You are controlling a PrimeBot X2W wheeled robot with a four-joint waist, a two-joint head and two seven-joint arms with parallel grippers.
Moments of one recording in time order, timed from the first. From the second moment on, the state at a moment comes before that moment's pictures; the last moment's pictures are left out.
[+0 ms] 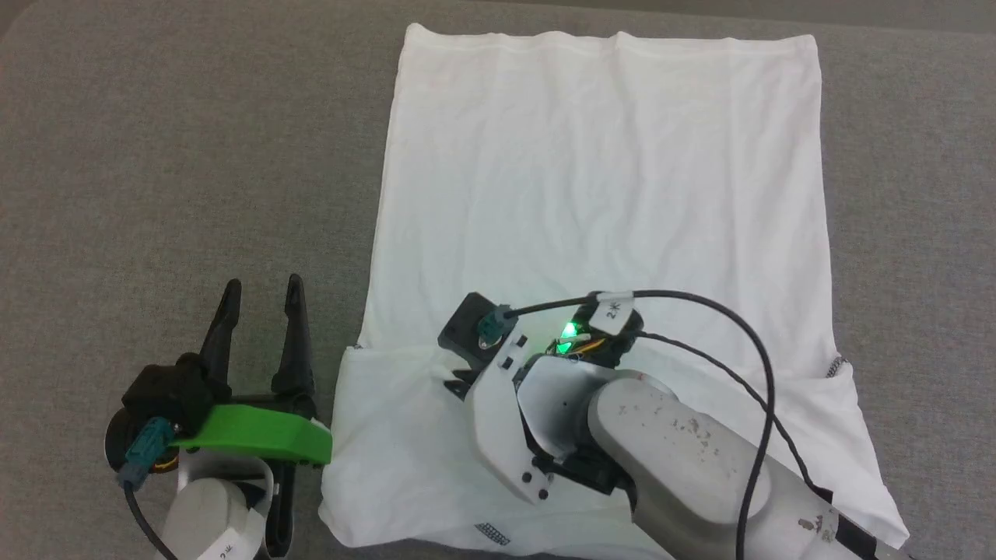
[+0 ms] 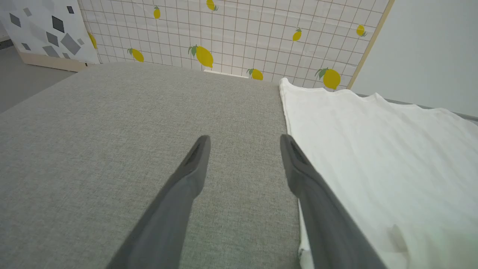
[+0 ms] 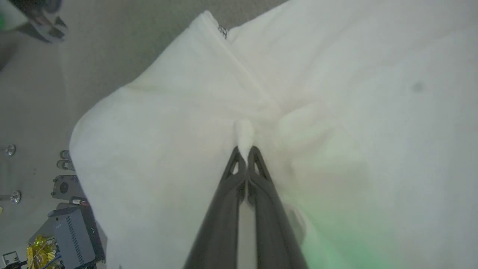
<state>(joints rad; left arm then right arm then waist) -0.15 0.07 0.03 0.11 -0.23 -0.11 -0.25 -0.67 -0.06 0.87 0.36 0.42 0.13 0.61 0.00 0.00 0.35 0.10</state>
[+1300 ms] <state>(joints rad) -0.92 0.63 -0.13 0.27 -0.52 -0.12 0.55 -0.27 -0.05 0.09 -0.13 0.24 0.13 -0.05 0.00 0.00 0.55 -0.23</state>
